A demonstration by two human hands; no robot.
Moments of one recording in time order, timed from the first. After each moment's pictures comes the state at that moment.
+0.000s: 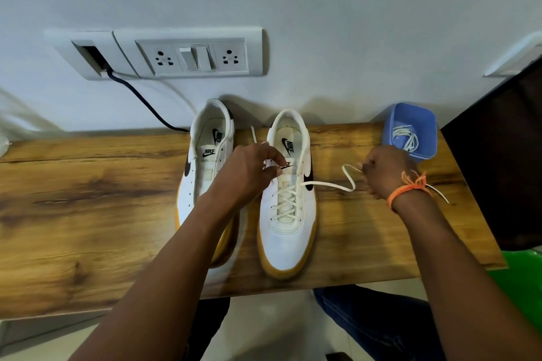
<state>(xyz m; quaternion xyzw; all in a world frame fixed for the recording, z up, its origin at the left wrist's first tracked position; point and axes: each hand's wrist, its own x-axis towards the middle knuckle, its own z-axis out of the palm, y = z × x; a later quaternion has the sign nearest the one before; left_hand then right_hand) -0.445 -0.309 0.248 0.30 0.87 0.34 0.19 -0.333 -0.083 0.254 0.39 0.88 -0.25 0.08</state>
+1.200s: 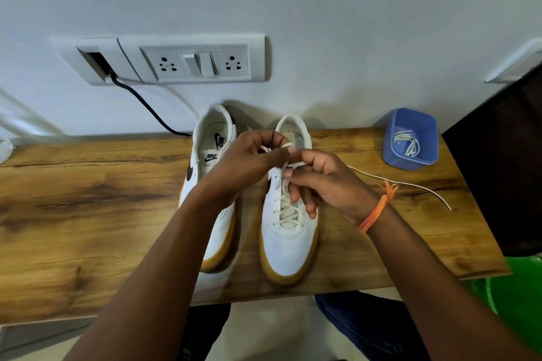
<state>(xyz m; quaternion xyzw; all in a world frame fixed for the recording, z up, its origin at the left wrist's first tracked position) -0.448 -0.313 0.287 0.23 0.72 0.57 0.32 -0.350 -0.164 0.277 0.13 0.69 -0.71 0.10</state>
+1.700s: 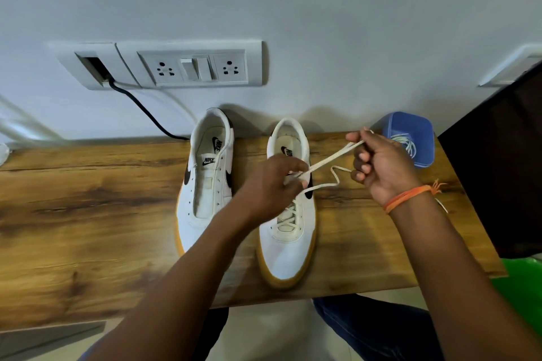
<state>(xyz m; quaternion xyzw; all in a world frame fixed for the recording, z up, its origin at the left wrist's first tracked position) -0.421 -0.292 0.255 0.35 0.83 0.38 0.21 -0.349 -0.100 0.275 0.37 0.52 -0.76 -0.11</state>
